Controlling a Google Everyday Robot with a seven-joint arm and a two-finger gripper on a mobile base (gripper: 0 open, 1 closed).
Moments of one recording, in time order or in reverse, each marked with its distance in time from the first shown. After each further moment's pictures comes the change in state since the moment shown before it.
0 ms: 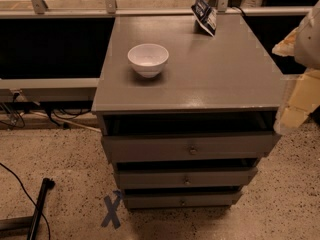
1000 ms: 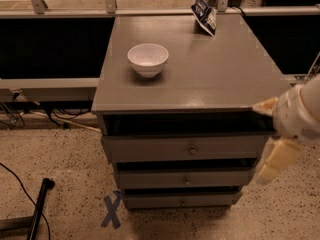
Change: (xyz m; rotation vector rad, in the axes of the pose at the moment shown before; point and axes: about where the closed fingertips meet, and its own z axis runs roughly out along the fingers) arm 0.025 0.046 0.115 -0.100 -0.151 0.015
